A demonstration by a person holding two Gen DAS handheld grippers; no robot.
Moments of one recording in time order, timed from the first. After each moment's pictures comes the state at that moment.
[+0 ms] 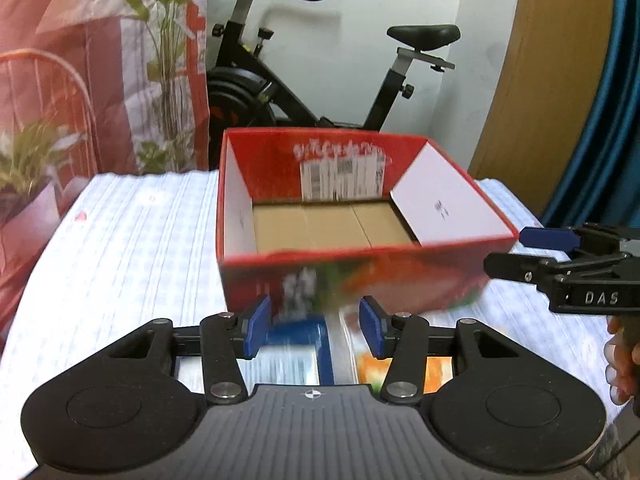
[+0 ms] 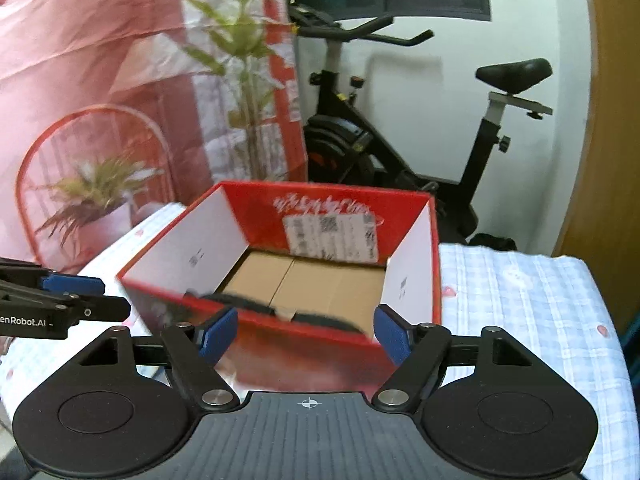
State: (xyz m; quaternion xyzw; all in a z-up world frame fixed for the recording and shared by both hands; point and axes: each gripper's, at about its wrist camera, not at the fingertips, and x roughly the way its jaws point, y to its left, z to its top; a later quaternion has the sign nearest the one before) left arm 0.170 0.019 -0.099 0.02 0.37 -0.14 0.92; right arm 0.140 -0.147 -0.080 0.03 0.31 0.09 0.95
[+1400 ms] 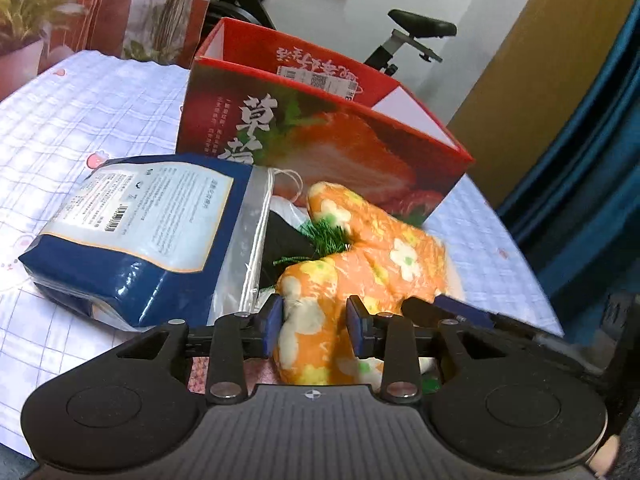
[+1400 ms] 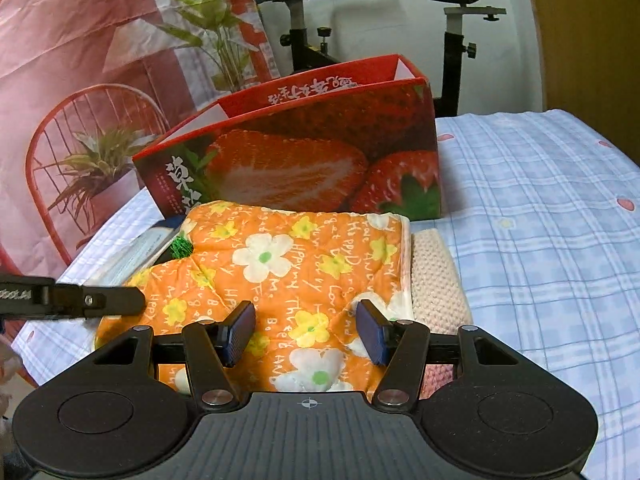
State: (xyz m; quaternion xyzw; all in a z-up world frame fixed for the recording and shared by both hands) left arm 0.105 0.019 -0.185 -0.11 0.40 -0.18 0.89; right arm 0.036 -0.130 -0.200 0.15 0.33 0.07 0.93
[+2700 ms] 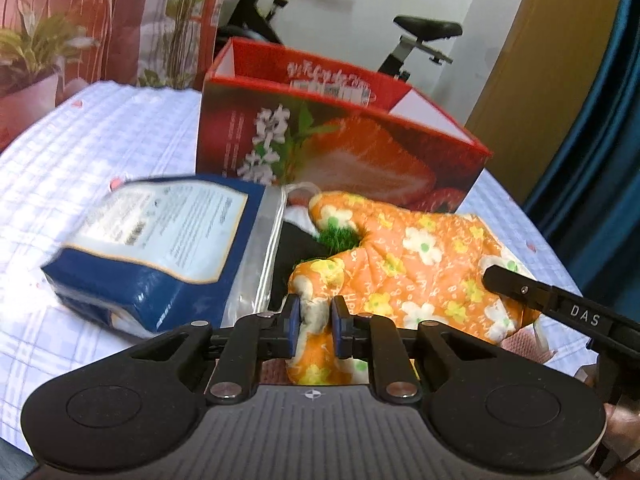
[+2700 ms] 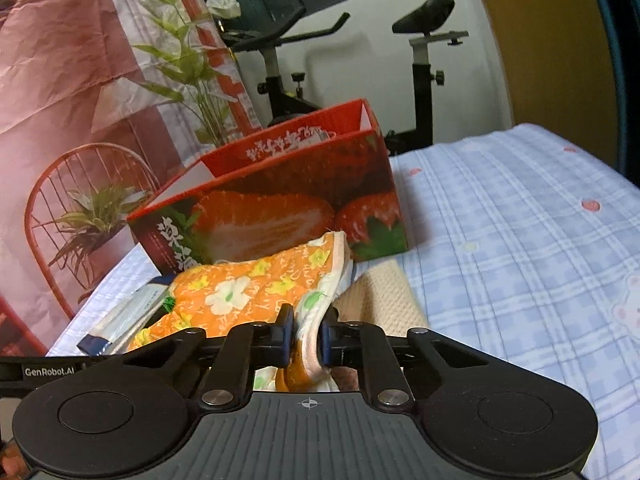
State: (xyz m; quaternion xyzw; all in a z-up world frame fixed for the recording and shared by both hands) left arm 0.093 0.017 -0.181 -0.07 0.37 -0.15 0.92; right arm 0.015 -0.153 -0.189 0.19 0.26 0.05 0.95
